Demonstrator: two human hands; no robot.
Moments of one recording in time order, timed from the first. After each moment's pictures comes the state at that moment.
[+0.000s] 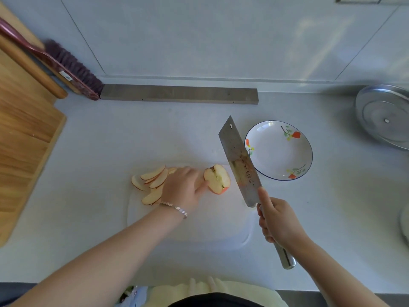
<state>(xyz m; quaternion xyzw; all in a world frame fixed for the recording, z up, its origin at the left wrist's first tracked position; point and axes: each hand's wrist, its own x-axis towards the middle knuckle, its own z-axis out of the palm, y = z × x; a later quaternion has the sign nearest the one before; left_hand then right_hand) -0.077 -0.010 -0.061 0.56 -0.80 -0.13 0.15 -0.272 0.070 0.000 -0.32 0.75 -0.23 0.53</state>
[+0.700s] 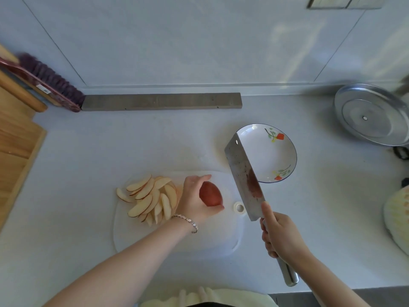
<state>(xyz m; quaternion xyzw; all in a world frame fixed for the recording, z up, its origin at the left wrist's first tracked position) -0.126 0.008 -0.068 0.60 -0.65 -0.43 0.22 -0.300 0.089 -0.008 -0.27 0.77 -0.23 0.53</state>
